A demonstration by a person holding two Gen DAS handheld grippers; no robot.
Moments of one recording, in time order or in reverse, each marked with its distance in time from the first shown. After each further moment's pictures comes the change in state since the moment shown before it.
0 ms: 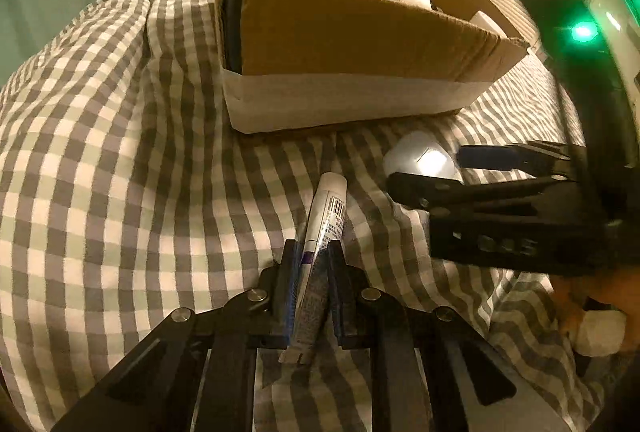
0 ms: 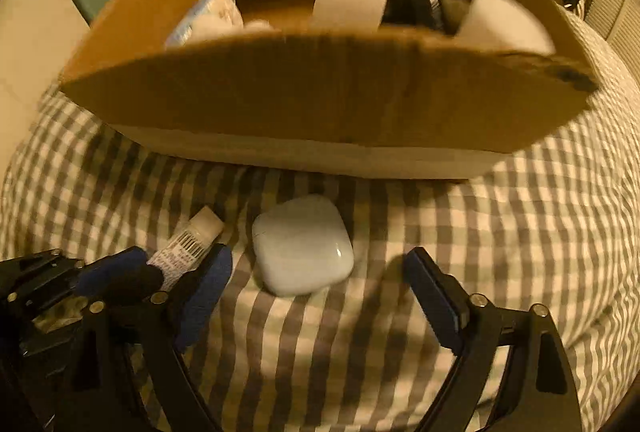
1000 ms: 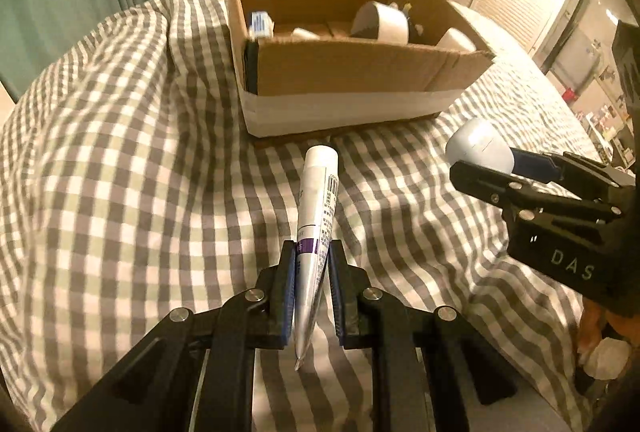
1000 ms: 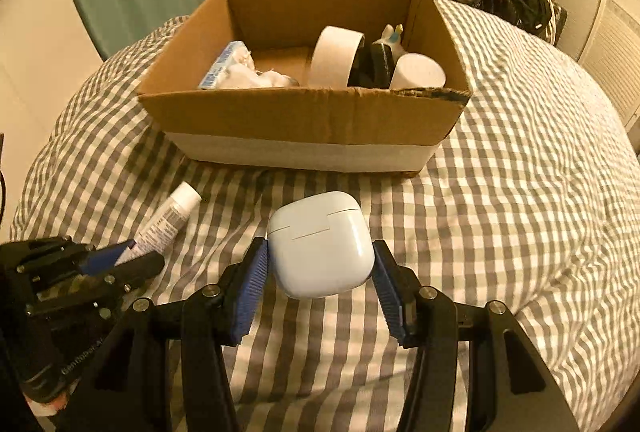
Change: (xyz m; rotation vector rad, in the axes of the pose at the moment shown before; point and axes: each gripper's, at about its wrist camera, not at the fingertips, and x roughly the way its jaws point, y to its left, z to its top) left arm -0.048 -0.017 -0.012 0.003 -0.027 0.028; right arm -0.081 0.018 -0.043 0.024 -0.160 -0.056
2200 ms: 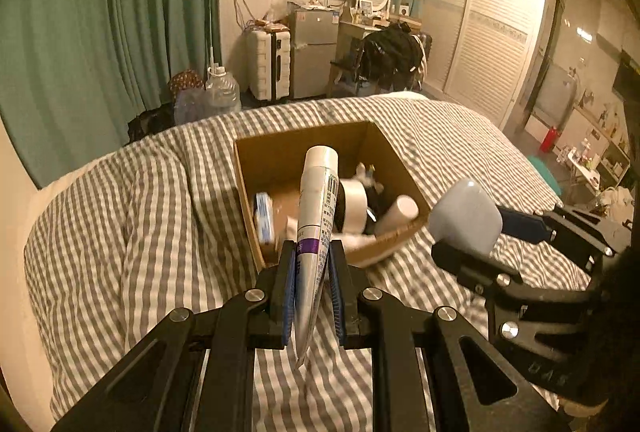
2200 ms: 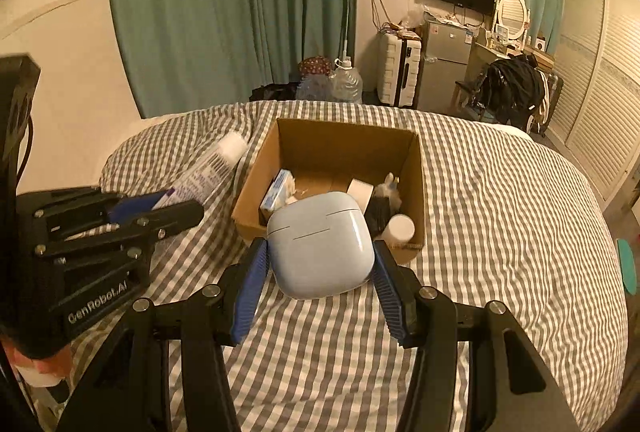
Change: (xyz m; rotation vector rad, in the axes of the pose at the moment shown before) left arm -0.128 -0.004 0.088 0.049 -0.293 0.000; right arm -0.130 0.027 0.057 -0.078 -0.252 0.004
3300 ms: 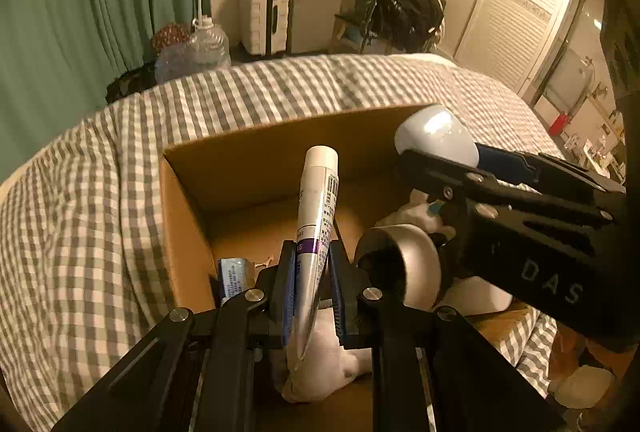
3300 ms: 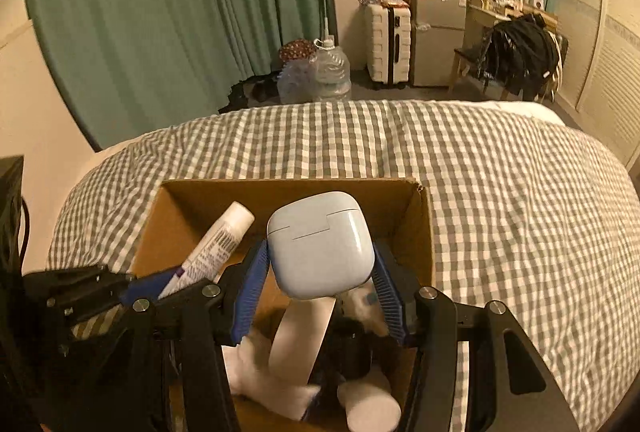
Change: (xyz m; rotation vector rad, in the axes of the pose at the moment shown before) left arm 0.195 0.016 0.055 -0.037 0.189 -0.026; right arm 0.192 -0.078 0.093 0.133 0.081 0.025
